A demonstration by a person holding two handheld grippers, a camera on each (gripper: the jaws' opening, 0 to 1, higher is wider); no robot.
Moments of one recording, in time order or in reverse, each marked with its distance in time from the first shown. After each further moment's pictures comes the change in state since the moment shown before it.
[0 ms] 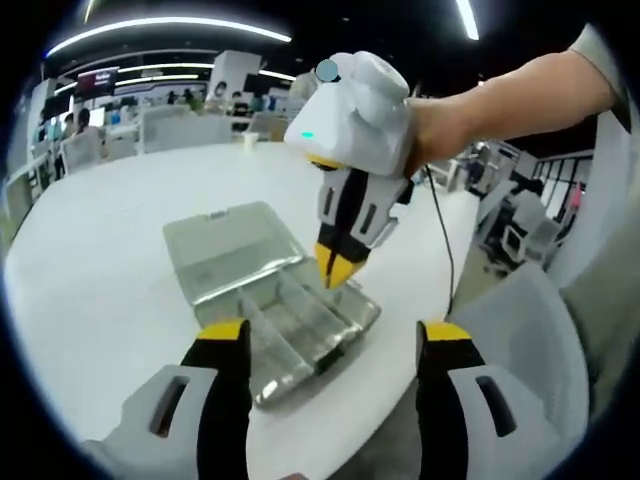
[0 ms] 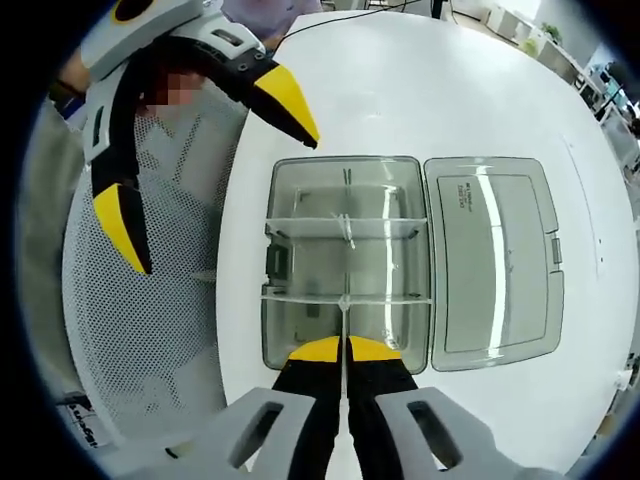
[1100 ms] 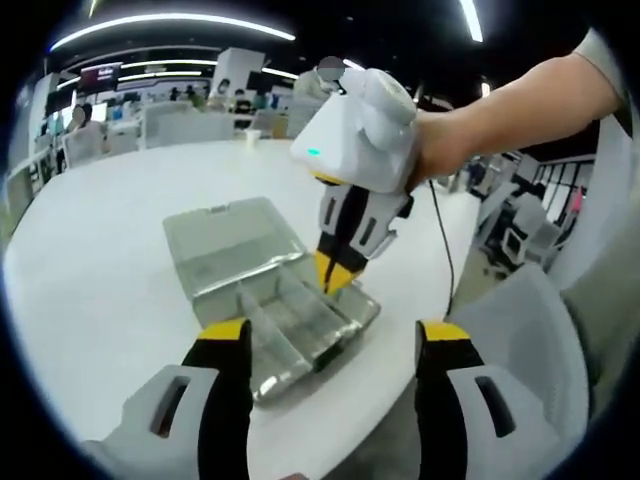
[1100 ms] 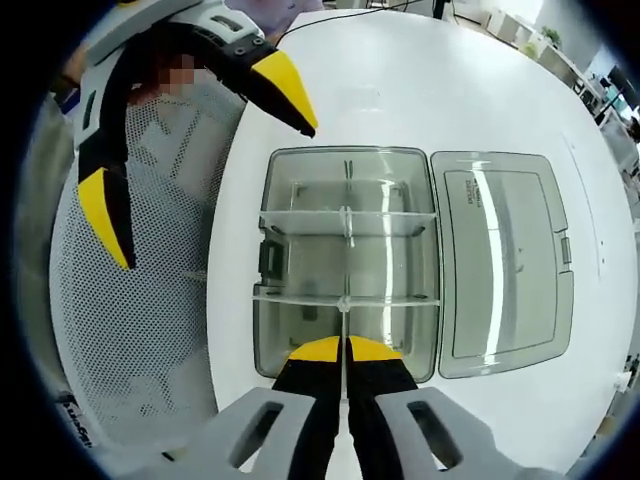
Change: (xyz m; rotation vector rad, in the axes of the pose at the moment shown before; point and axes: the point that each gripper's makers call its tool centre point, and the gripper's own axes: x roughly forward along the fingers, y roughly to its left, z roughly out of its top) left arm 0.002 0.000 -0.004 -0.019 0.004 0.003; right arm 0.012 0.000 -0.003 -0.010 -0.013 -0.022
